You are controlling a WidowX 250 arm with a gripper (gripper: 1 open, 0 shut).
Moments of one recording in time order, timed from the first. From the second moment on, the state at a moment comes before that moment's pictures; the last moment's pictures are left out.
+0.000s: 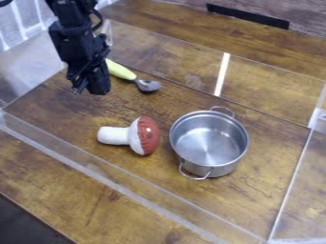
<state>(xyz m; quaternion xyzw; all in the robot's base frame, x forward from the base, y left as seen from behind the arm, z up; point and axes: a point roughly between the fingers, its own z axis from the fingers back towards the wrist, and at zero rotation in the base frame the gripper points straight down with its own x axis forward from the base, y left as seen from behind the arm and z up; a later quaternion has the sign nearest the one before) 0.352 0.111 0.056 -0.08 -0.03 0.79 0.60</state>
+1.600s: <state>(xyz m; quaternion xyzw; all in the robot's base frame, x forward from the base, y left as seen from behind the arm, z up) 0.344 0.138 0.057 -0.06 0.03 0.86 0.50</state>
